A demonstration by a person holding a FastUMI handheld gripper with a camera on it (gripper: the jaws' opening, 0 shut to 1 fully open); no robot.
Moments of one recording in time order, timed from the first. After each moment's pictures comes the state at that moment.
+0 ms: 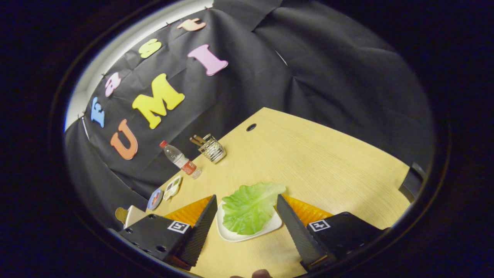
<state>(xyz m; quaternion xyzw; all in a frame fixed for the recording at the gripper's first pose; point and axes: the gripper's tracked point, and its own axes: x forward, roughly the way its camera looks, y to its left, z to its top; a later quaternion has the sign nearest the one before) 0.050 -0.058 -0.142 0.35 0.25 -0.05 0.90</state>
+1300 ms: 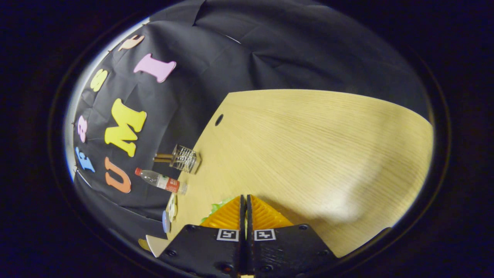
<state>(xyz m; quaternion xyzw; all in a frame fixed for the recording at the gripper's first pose) 0.103 -0.083 -0.187 0.49 0.28 -0.06 0.82</state>
